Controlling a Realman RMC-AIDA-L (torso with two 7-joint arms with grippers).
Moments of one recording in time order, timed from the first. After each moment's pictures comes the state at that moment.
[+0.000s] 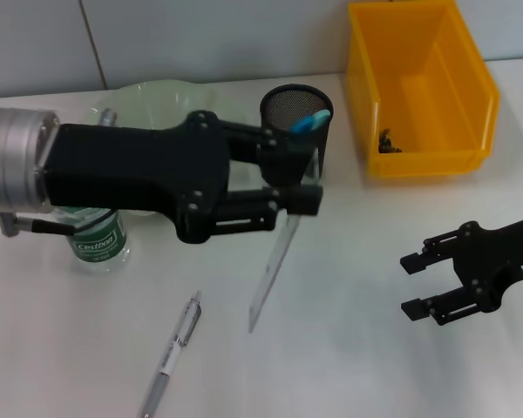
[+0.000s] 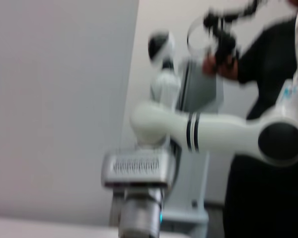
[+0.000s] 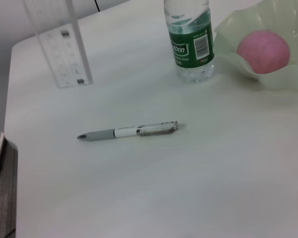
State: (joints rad) left arm -0.59 -2.07 1.13 1.02 1.55 1.79 -1.68; right arm 0.53 1.97 -0.85 -0.83 -2.24 -1.72 1.51
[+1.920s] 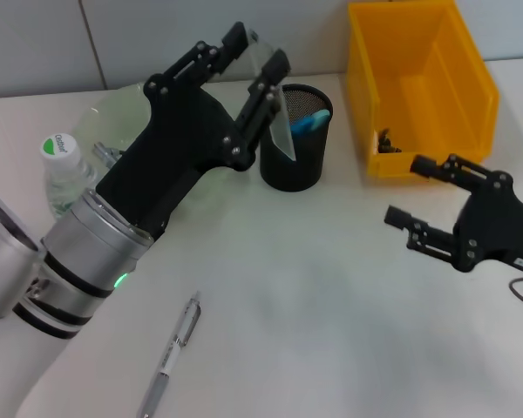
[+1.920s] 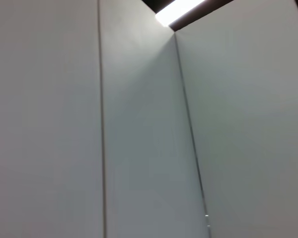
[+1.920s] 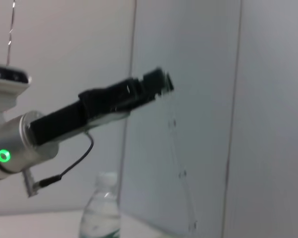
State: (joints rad) left arm -0.42 -2.08 2.30 0.60 -0.25 1.36 -0.22; right arm 0.32 2.08 -0.57 -0.48 -1.69 -1.71 0.73
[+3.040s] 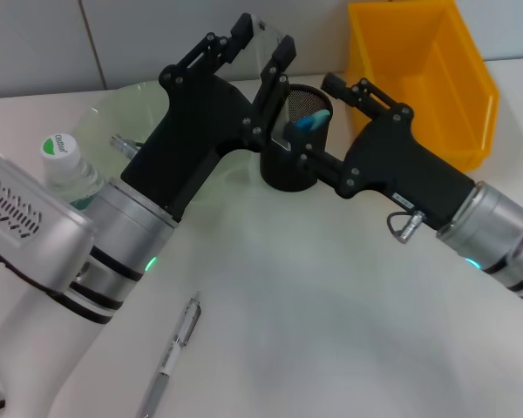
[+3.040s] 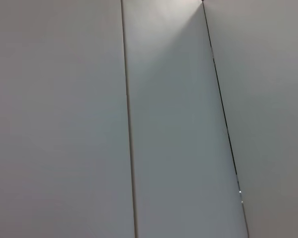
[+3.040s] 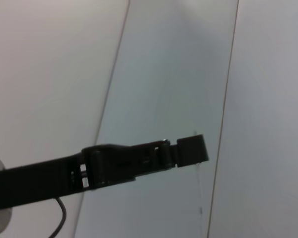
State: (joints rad) left arm -0.44 -2.08 2.44 0.69 -0.51 1.21 -0.02; right arm 0.60 2.09 -0.51 0.04 -1.49 -1.58 0.23
